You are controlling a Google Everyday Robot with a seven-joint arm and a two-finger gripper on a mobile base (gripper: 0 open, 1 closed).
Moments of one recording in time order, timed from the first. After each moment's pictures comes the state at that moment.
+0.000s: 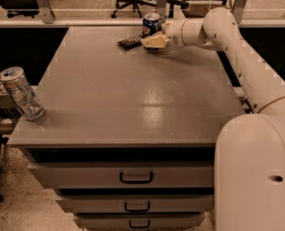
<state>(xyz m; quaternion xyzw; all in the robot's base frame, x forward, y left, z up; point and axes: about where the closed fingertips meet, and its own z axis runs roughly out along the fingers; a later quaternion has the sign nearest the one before) 0.870 -0.058 0.874 -0.41 0.70 0.19 0.56</state>
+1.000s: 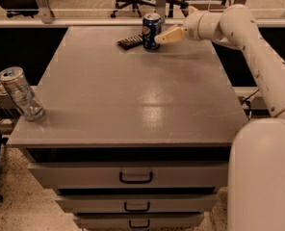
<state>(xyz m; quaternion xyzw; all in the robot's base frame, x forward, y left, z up) 0.886 -0.124 0.906 -0.37 0.69 0.12 0.61</state>
